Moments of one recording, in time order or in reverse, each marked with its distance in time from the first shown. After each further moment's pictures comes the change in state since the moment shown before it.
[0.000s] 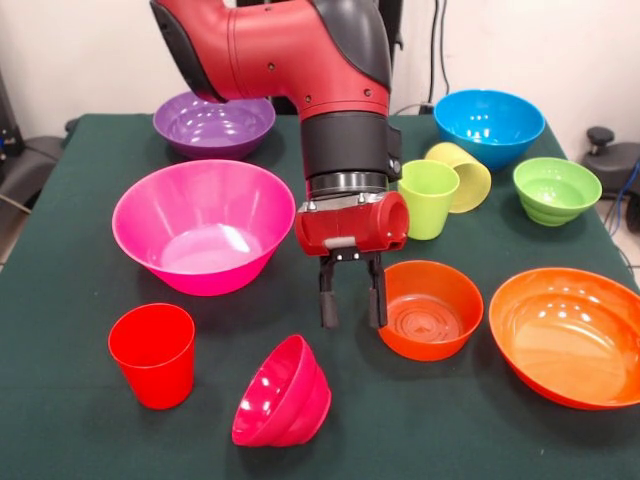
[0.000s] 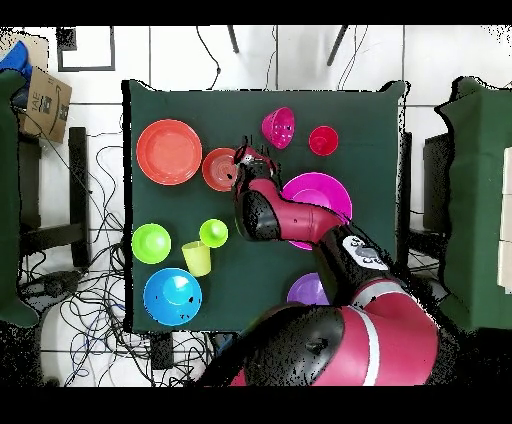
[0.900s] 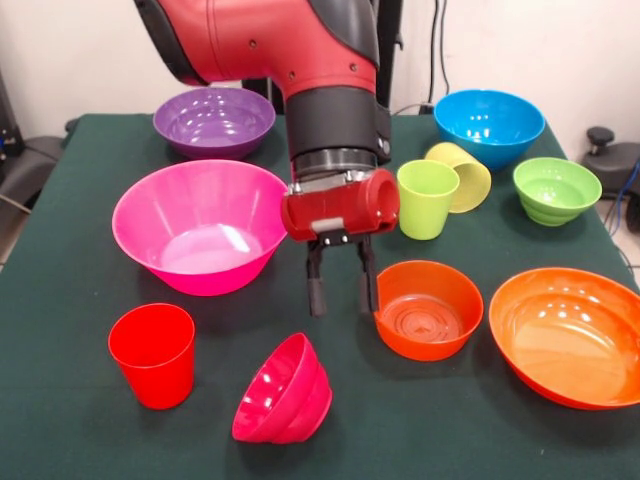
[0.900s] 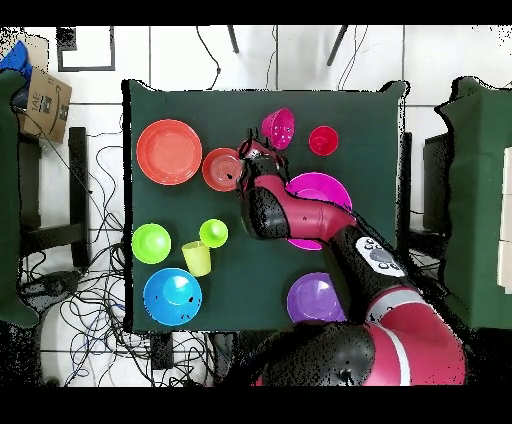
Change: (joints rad) arm -0.051 -0.067 0.046 0.022 -0.038 0.034 0.000
